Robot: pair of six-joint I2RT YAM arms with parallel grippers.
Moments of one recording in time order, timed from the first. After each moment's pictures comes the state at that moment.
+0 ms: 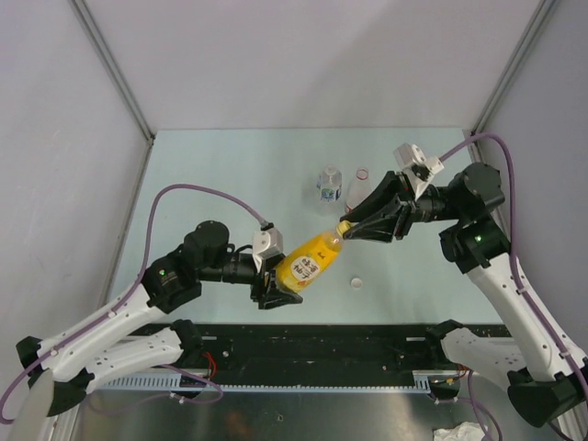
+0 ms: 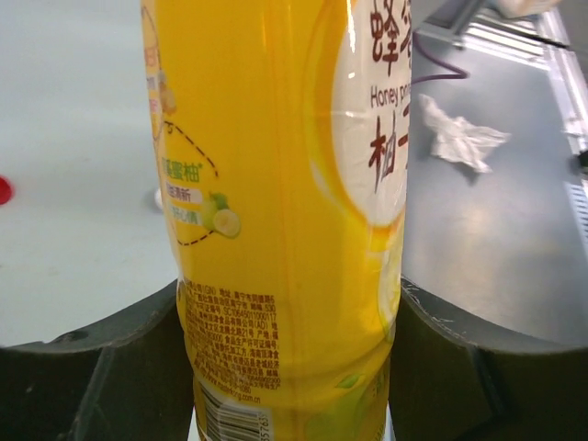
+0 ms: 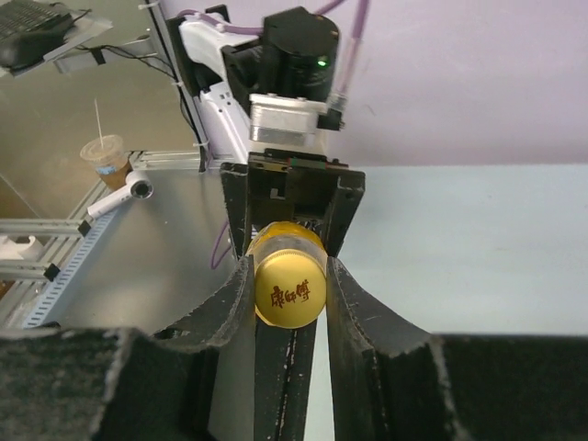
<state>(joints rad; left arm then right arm) -0.92 0.79 0.84 -0.36 0.59 -0.05 0.43 0.99 1.14 0.11 -1.24 0.36</state>
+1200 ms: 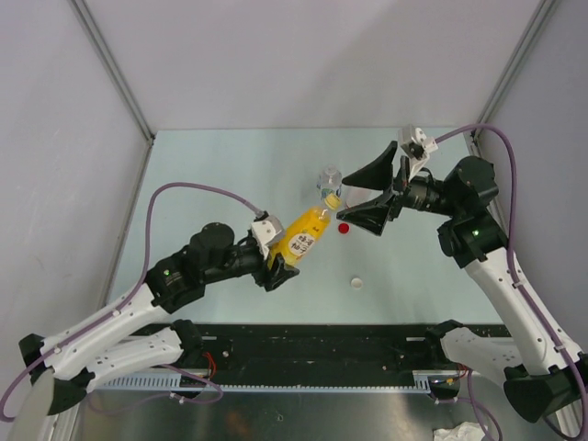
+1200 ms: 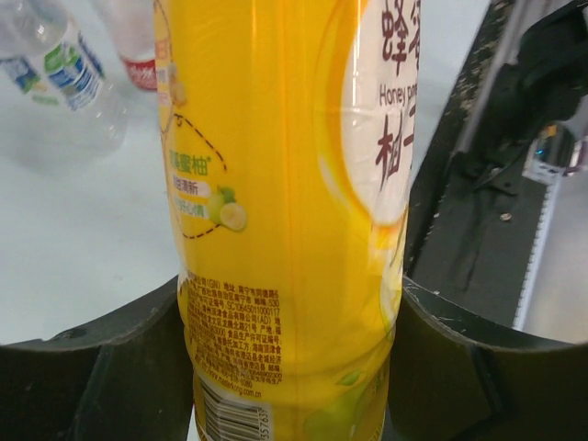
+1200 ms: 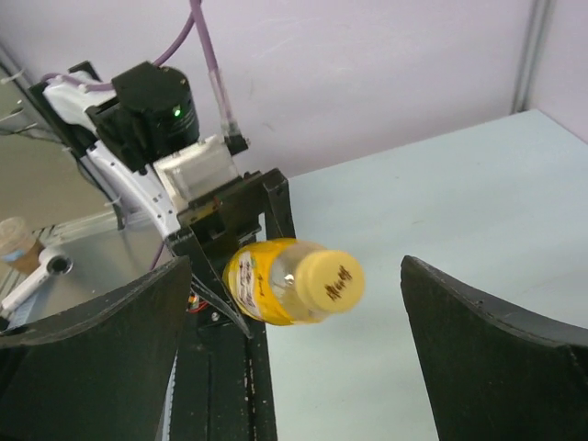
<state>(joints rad) -0.92 0.78 0.82 -0.35 0.23 -0.02 0.41 1.00 1.14 0.07 -0.99 0.34</state>
